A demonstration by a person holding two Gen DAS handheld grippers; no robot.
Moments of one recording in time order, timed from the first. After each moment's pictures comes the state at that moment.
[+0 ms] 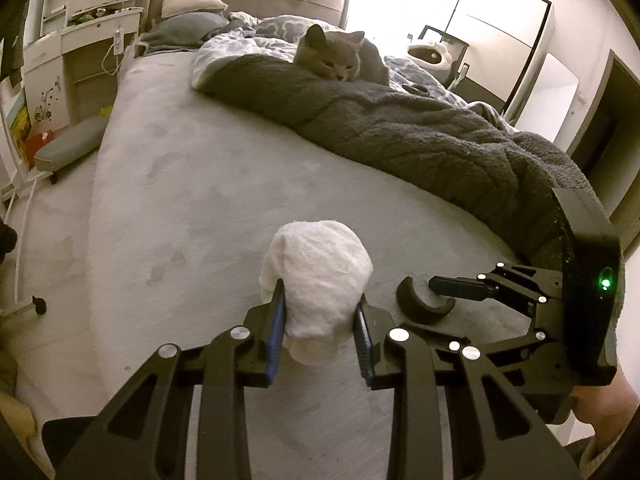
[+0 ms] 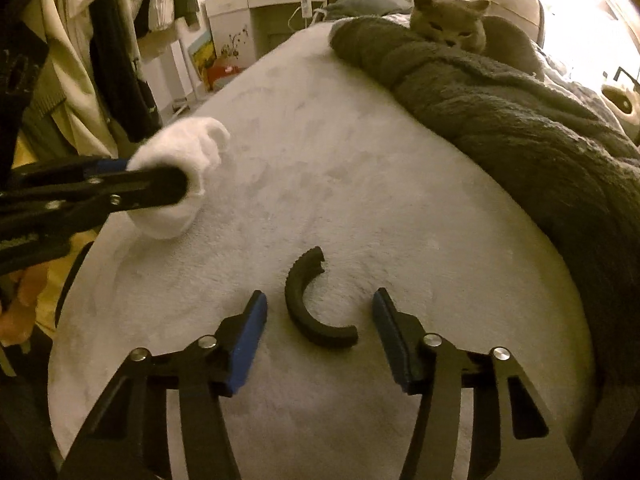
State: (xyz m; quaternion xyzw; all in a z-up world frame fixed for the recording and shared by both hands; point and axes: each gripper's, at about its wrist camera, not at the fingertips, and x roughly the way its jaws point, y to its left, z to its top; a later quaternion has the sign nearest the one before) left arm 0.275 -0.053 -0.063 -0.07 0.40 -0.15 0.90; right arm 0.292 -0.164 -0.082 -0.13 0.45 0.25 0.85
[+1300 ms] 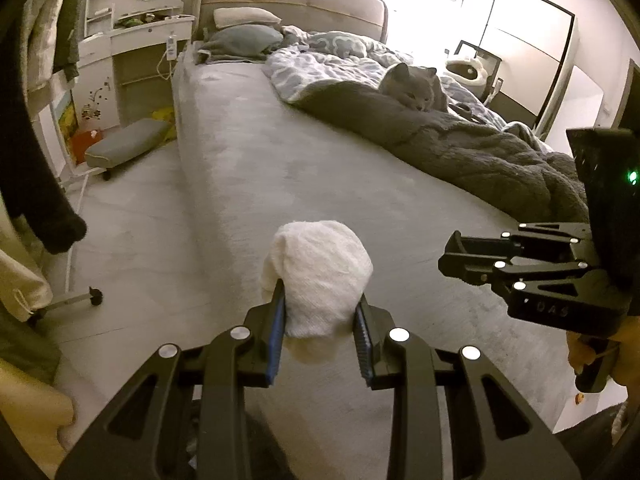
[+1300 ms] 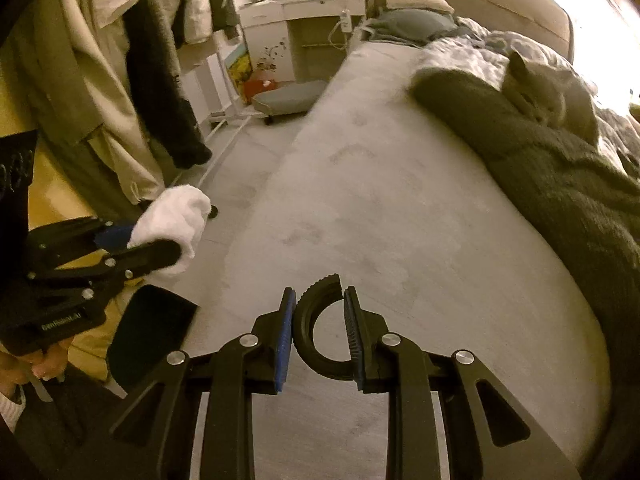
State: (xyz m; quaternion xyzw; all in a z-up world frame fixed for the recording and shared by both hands) left arm 0.224 0.073 -0.037 -0.06 0.39 -0.08 0.92; right arm 0.292 -0.050 -0.028 -0.11 0.44 0.31 0.84
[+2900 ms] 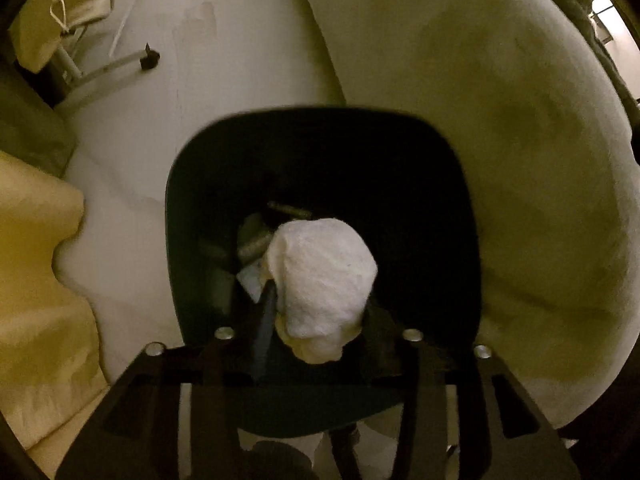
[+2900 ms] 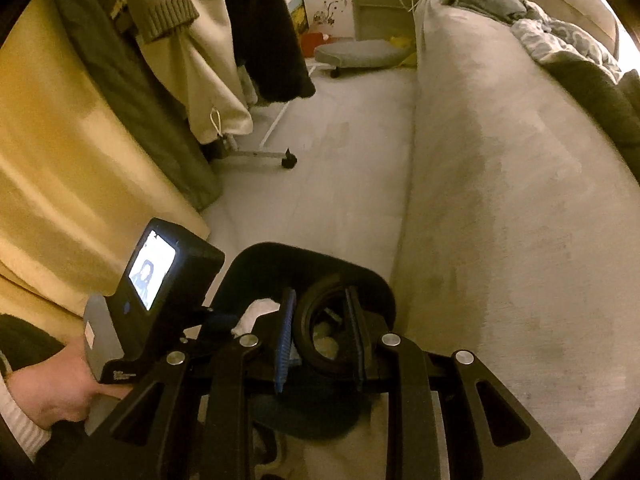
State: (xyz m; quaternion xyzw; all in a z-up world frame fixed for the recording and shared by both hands) left arm 0.108 0.236 -0.234 -0.15 0.65 -0.01 0.75; right arm 0.162 0.141 -0.098 -0.13 0.50 0.33 0.79
